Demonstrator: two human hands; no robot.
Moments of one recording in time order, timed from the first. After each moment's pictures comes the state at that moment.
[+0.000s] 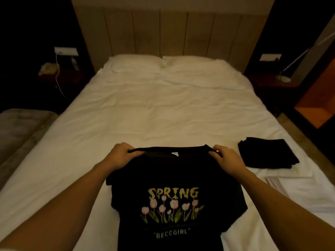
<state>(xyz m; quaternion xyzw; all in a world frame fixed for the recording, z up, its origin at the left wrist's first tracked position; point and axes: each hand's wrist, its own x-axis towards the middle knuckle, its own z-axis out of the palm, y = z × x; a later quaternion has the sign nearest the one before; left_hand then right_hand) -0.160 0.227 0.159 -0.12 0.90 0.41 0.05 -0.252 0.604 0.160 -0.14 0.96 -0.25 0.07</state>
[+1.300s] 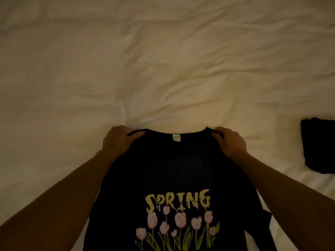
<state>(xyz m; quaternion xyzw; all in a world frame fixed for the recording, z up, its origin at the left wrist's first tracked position) -0.442 0.170 -0.155 -0.20 0.90 0.35 0.17 -0.524 0.512 -0.136 0.01 0.96 -0.15 0.23</state>
